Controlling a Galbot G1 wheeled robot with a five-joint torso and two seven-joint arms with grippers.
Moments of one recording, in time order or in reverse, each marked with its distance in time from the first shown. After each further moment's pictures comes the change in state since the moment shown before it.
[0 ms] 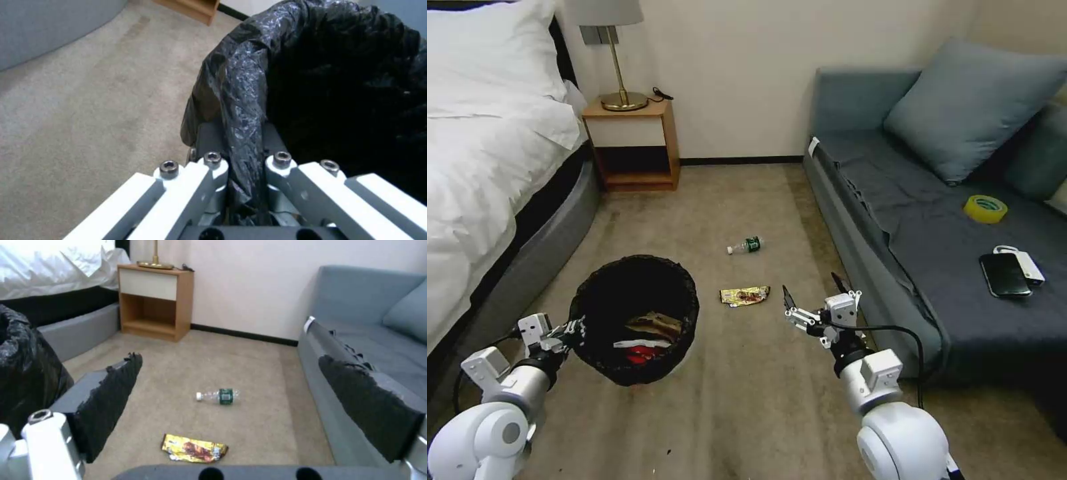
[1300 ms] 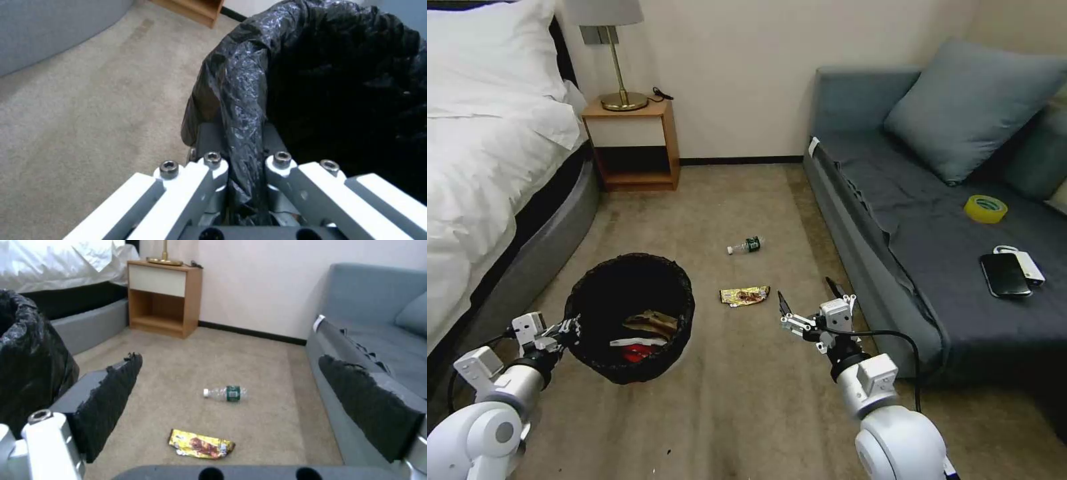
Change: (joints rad) left arm -0.003 0.018 -0.019 0.015 -0.022 -0.003 0.005; right arm -0.008 0.006 -0.005 -0.017 -0.016 0.016 -0.033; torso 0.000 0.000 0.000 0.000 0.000
